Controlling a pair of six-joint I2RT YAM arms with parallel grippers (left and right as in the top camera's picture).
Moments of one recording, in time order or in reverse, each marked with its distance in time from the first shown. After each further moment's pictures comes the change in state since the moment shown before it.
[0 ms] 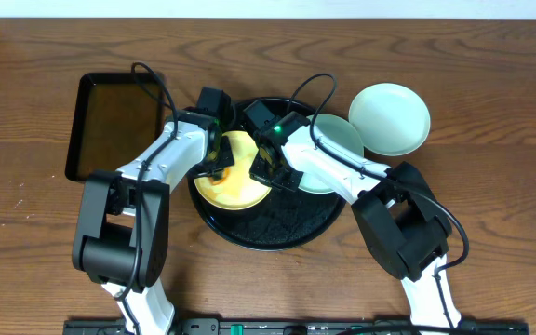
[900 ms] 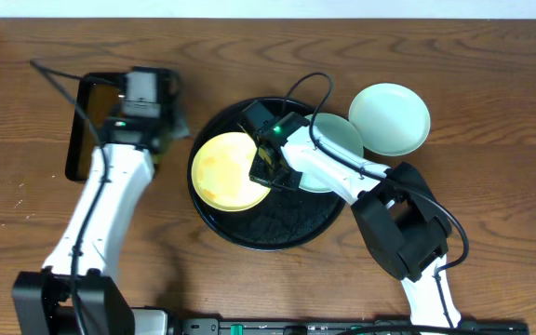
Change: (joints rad) left arm 0.216 -0.372 -0.008 0.132 -0.030 0.076; right arm 0.003 -0.003 0.000 0.015 -0.001 -0.127
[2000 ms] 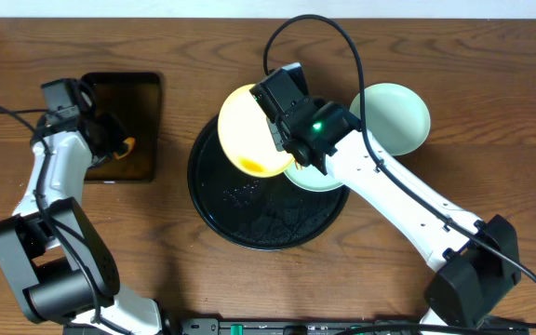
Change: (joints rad) left arm 0.386 0.233 -0.003 0.096 0.252 0.079; right arm 0.006 -0.350 0.004 0.089 0.549 -0.732
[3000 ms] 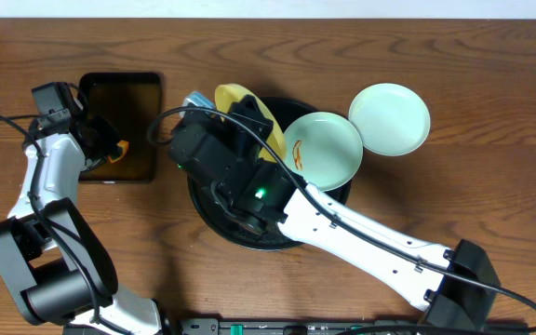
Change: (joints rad) left arm 0.025 0.000 0.000 -0.016 0.004 -0.006; right arm 0.320 0.000 0.001 0.372 0.586 -0.869
